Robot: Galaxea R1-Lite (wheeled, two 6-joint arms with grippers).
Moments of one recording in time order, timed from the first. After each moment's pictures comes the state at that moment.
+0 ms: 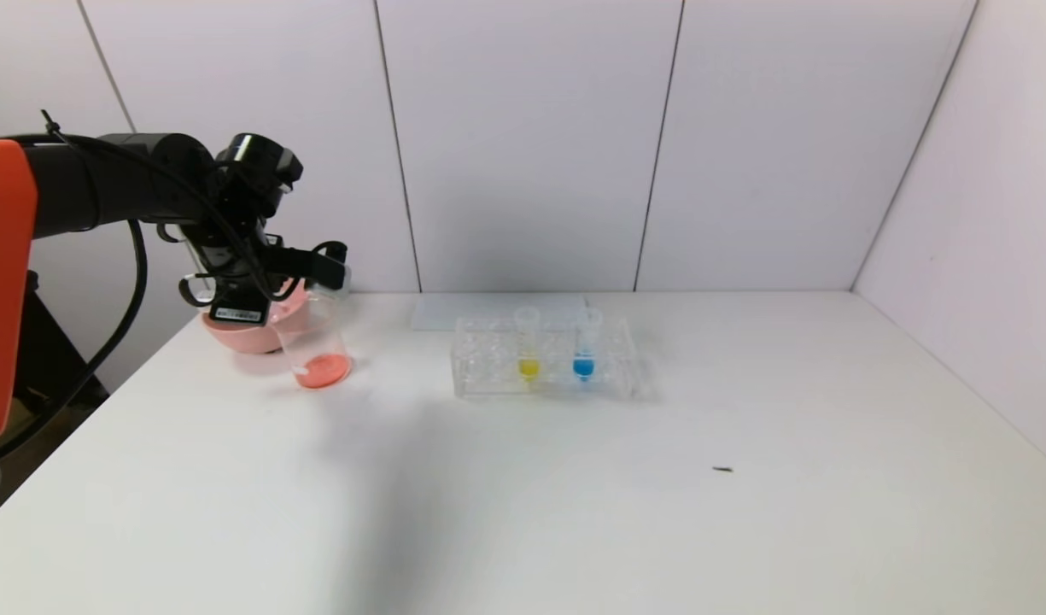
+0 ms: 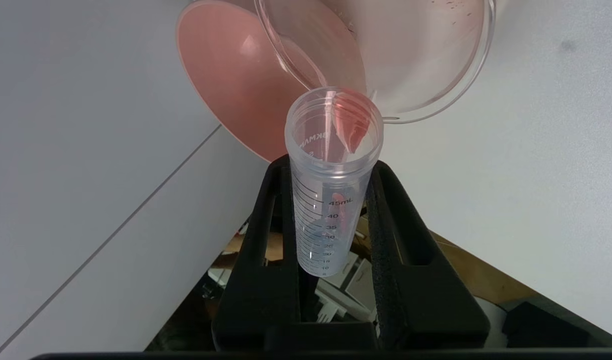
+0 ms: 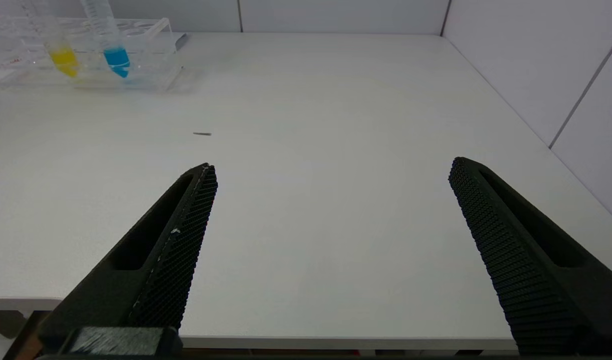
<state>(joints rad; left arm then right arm) -0.10 2.15 -1.99 0.75 0.39 1.44 0.00 0.00 0.00 0.00 0.00 0.00</state>
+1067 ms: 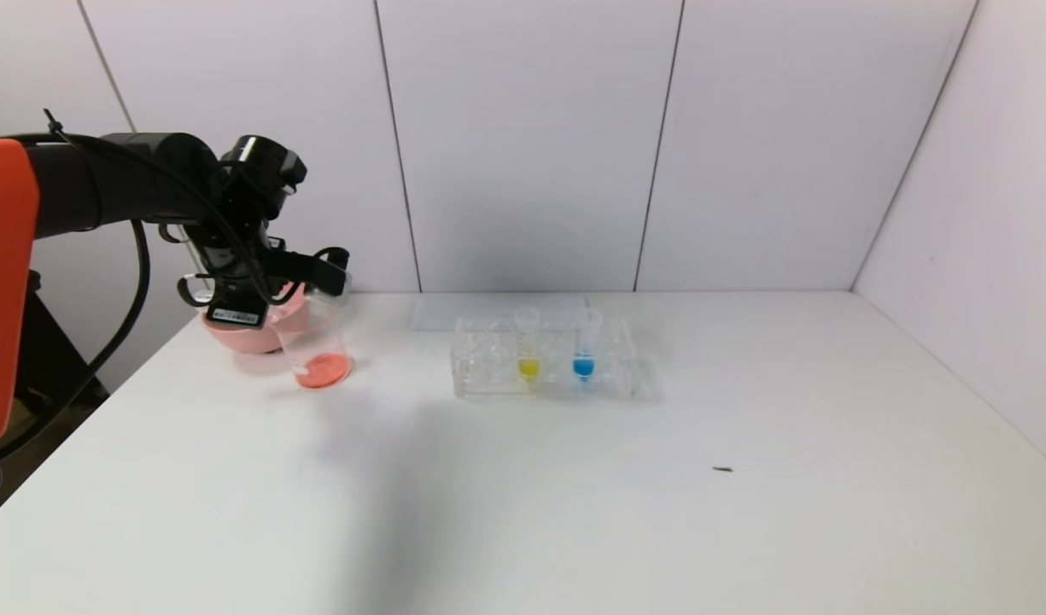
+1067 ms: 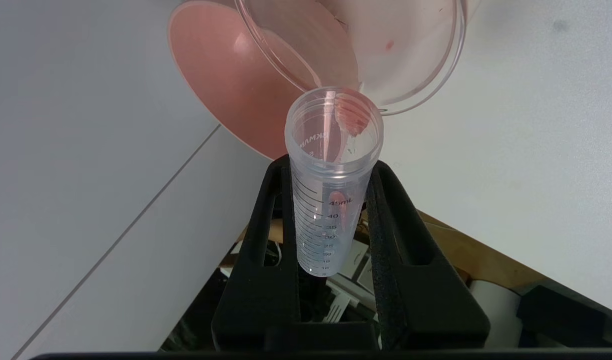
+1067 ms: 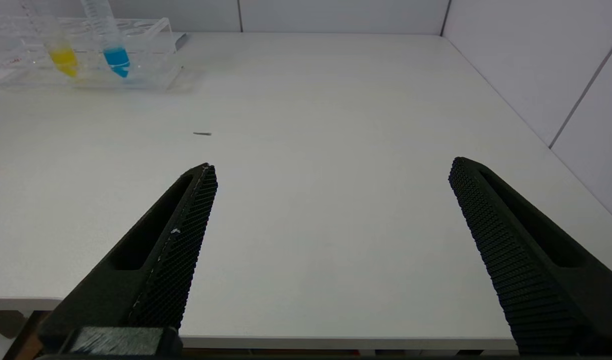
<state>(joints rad) -0.11 2.15 -1.99 0.78 0.42 1.47 0.00 0.00 0.00 0.00 0.00 0.00</state>
